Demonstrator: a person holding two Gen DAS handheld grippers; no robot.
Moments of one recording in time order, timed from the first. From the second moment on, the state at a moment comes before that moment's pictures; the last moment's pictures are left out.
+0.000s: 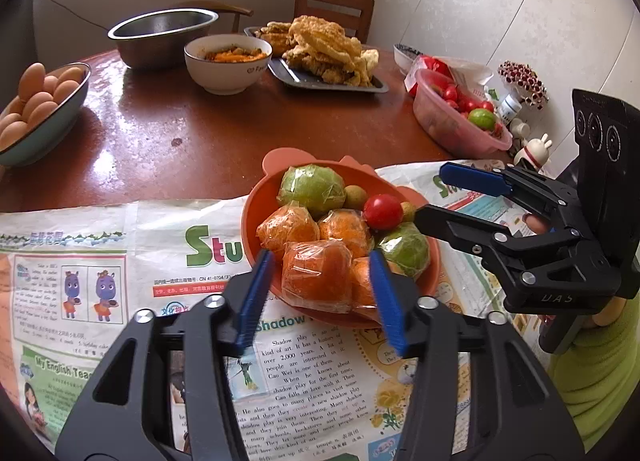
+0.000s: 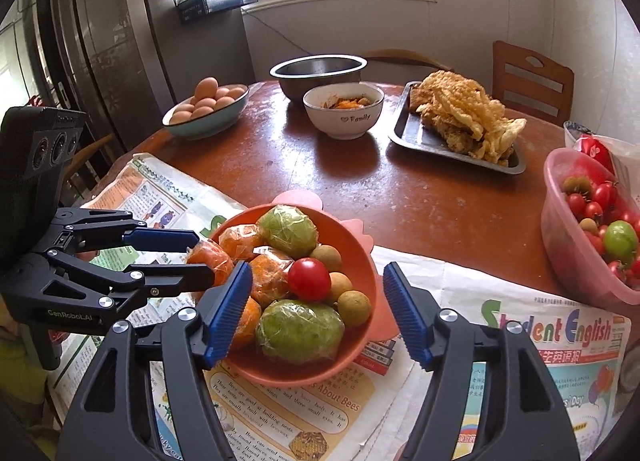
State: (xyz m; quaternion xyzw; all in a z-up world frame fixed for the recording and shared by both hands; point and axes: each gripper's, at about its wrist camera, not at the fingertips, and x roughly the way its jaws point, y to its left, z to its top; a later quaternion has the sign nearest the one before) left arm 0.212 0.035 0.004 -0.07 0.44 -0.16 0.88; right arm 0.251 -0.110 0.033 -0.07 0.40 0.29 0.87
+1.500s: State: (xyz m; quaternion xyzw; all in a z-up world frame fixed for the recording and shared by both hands) left arm 0.055 0.017 0.029 -0.07 0.35 -0.05 0.93; right arm 0.086 -0.146 0.053 -0.08 0.32 0.22 0.92
